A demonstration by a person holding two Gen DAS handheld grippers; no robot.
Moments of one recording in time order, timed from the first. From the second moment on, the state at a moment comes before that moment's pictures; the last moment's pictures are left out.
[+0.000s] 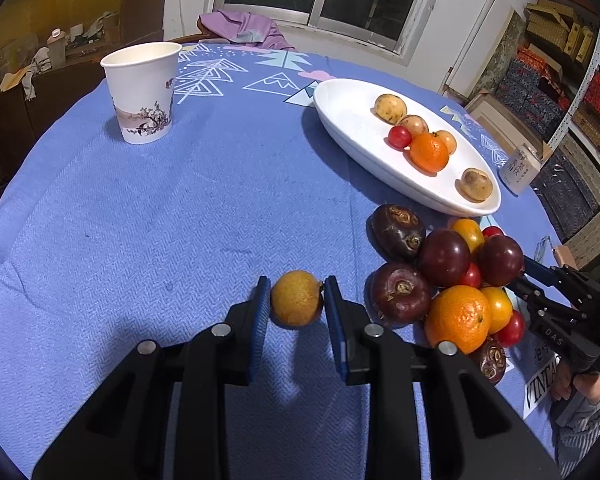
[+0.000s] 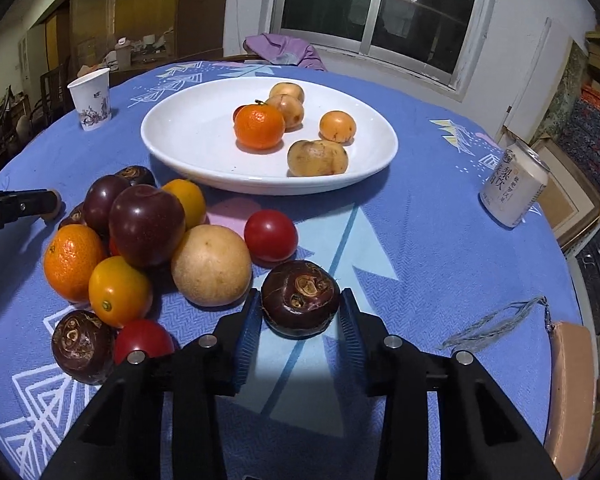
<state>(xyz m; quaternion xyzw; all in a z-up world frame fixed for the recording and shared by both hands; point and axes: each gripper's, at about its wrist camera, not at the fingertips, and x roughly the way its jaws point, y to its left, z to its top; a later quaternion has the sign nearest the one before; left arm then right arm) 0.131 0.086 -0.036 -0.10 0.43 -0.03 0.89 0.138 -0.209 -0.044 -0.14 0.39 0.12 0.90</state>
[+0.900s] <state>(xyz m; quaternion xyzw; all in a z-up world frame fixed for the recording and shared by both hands) 0.251 0.005 0.012 -0.11 0.42 -0.08 0.90 0.213 -0.199 0.013 0.02 0.40 0.19 0.90</state>
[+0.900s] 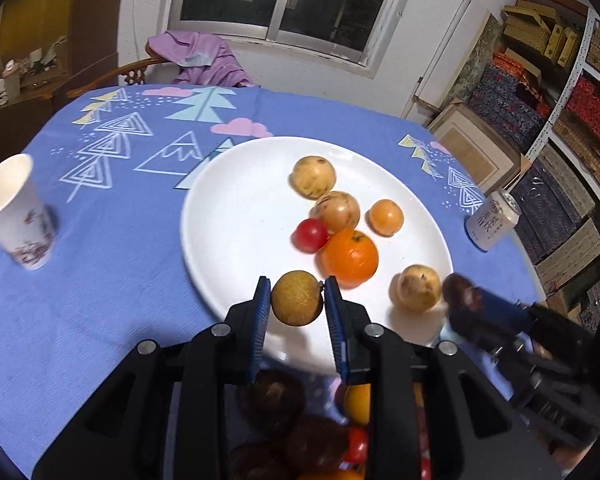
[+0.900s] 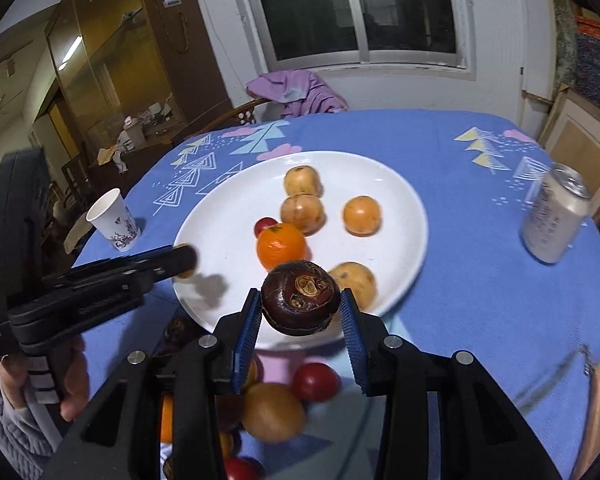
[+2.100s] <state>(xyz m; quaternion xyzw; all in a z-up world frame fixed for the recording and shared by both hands) 0.102 0.021 -0.021 -0.03 0.39 -0.08 0.92 0.119 -0.260 -0.004 0.14 0.40 0.21 0.88</state>
